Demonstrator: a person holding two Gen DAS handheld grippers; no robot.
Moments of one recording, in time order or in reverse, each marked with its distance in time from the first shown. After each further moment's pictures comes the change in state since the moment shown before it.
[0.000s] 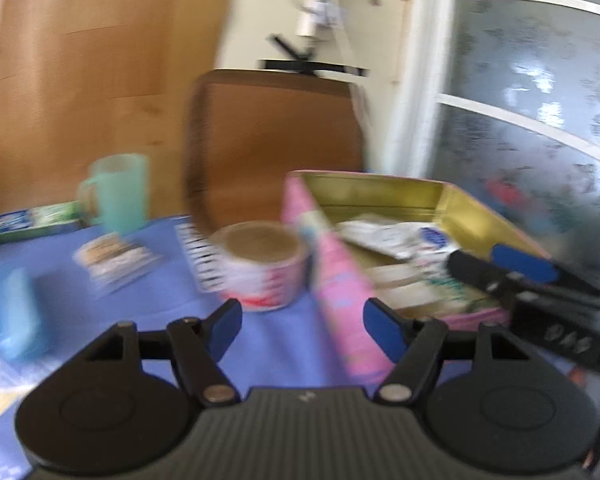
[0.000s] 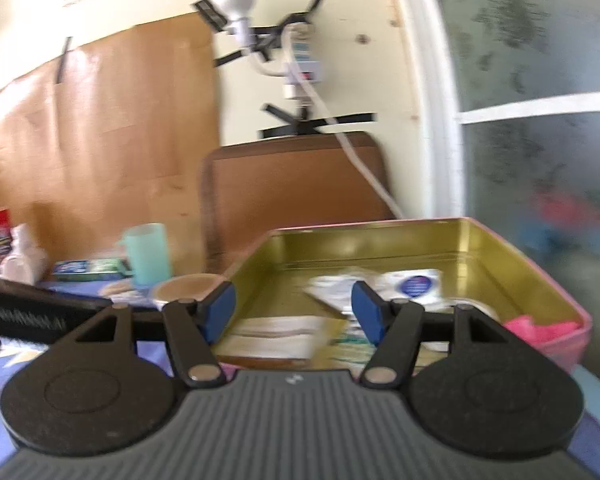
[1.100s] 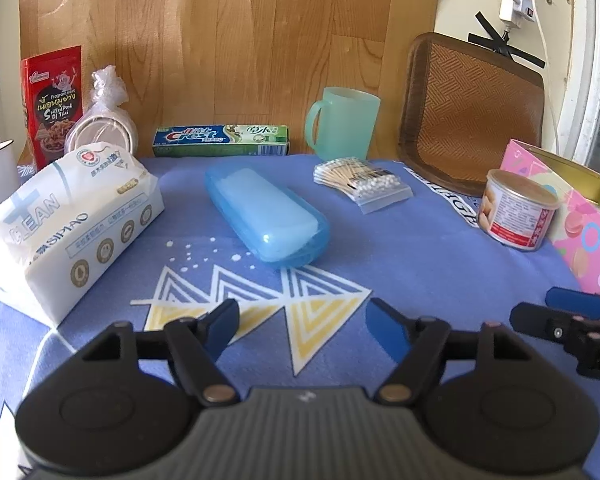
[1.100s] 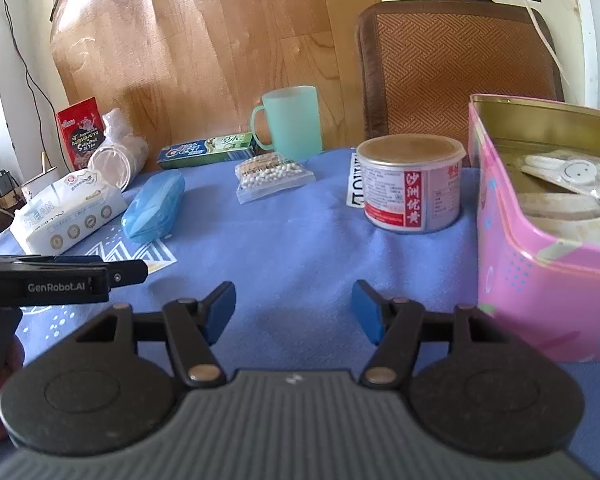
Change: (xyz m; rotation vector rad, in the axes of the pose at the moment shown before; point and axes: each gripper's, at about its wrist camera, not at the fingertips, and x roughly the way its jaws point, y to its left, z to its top) left arm -0.018 0.146 -0.058 -0.161 0.068 0.333; right arm 0.072 0.120 -0.042 -0.022 0.358 0.272
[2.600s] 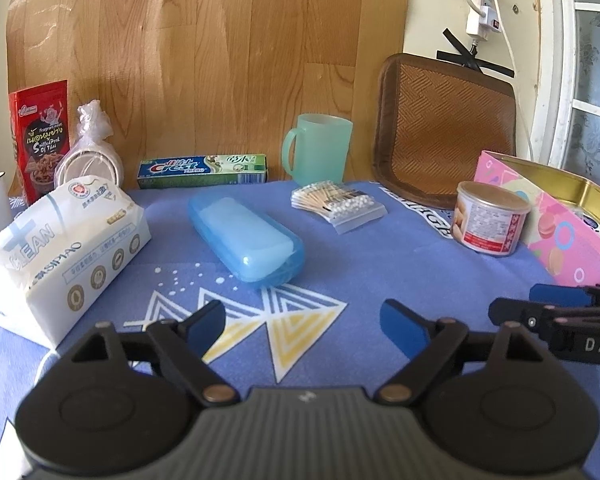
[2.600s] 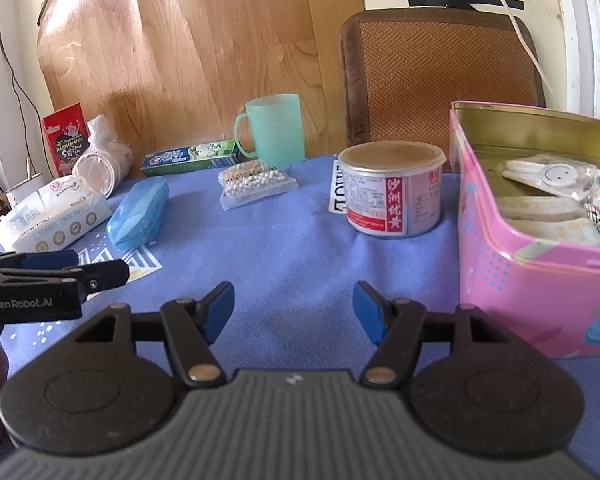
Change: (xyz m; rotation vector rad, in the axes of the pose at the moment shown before) left arm -0.016 -0.004 -0.001 0.064 -0.082 -0.053; right arm -0.003 0.002 -0.006 0.003 -0.030 -0.065
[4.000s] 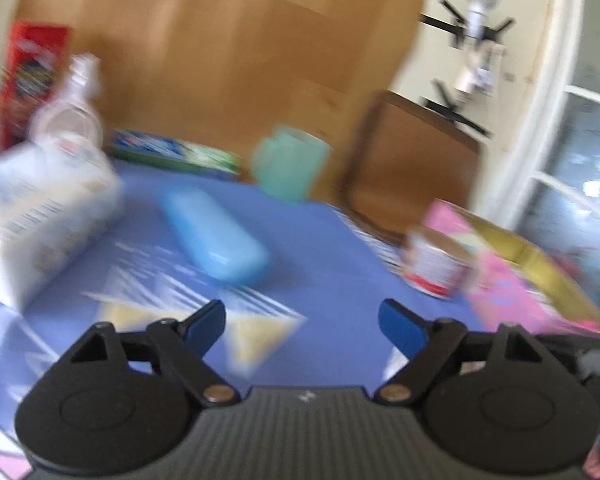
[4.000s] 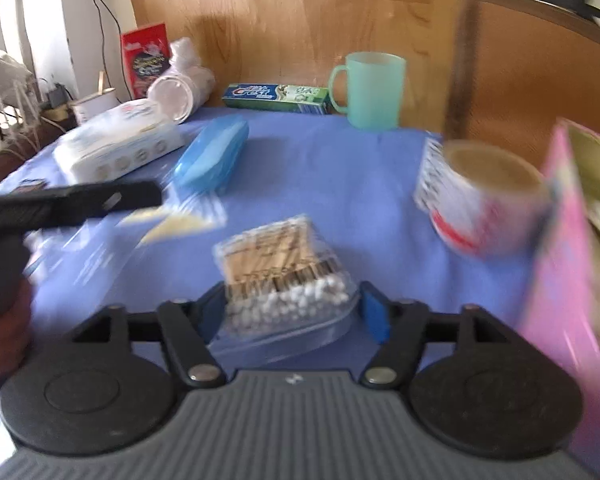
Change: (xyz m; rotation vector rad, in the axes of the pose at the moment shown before) left arm -0.012 0.023 0.001 -0.221 -0.013 -0.269; right arm -0.014 0.011 0.010 -0.226 0.202 0.216
